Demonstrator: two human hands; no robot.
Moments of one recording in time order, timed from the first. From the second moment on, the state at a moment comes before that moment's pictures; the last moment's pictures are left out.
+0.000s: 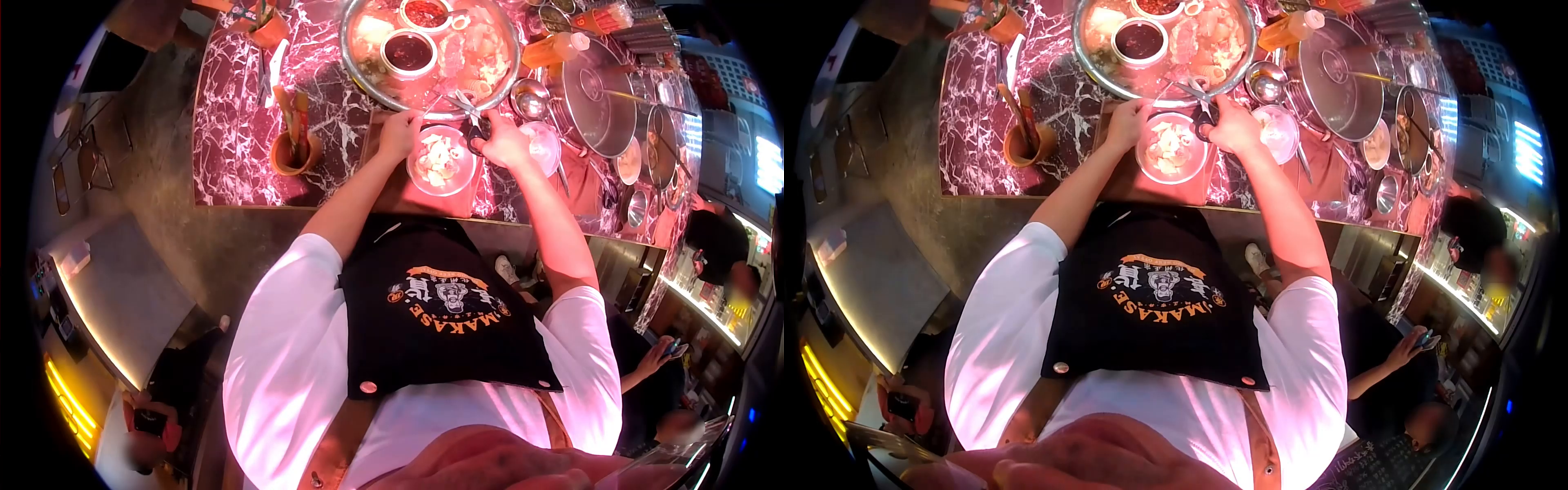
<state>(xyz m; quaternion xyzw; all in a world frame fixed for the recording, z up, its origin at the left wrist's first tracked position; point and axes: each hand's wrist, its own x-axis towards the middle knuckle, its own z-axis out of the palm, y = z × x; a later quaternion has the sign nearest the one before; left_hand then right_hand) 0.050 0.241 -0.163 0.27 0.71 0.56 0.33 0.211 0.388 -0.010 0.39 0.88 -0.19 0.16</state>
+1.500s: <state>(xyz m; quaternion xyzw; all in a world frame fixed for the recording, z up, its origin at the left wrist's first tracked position) 0.040 0.212 -0.107 0.37 0.70 0.54 0.29 0.306 0.343 0.028 0.48 0.83 -0.30 0.03</state>
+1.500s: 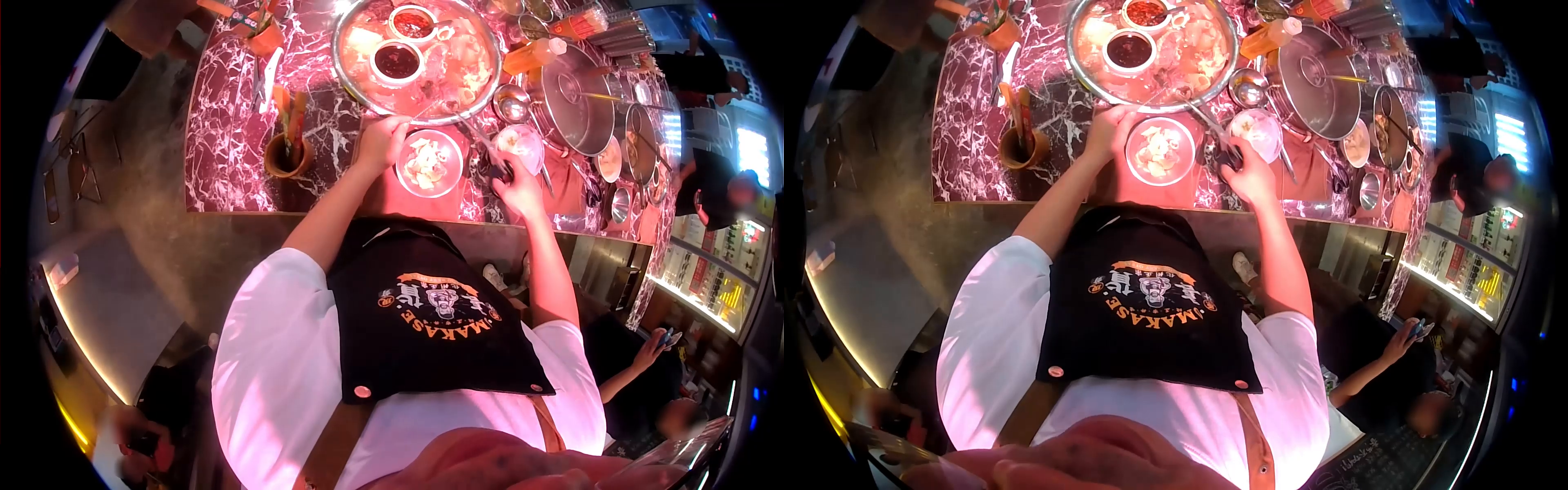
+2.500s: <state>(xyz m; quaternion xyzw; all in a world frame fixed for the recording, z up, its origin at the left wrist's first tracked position) 0.132 0.071 -0.036 0.50 0.81 0.26 0.15 0.366 0.277 0.048 0.36 0.86 -0.33 0.14</state>
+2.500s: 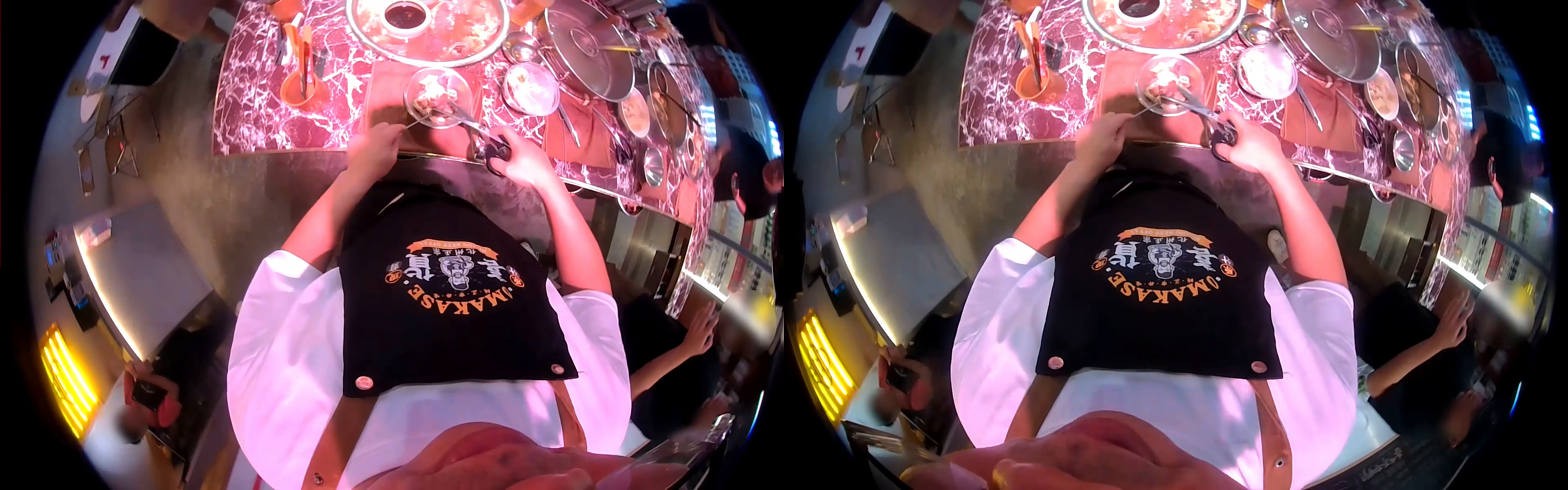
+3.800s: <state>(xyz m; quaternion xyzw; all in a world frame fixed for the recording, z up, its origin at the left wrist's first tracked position) 0.044 0.105 -0.069 0.57 0.70 0.39 0.21 0.348 0.182 0.080 0.51 0.83 -0.18 0.11</state>
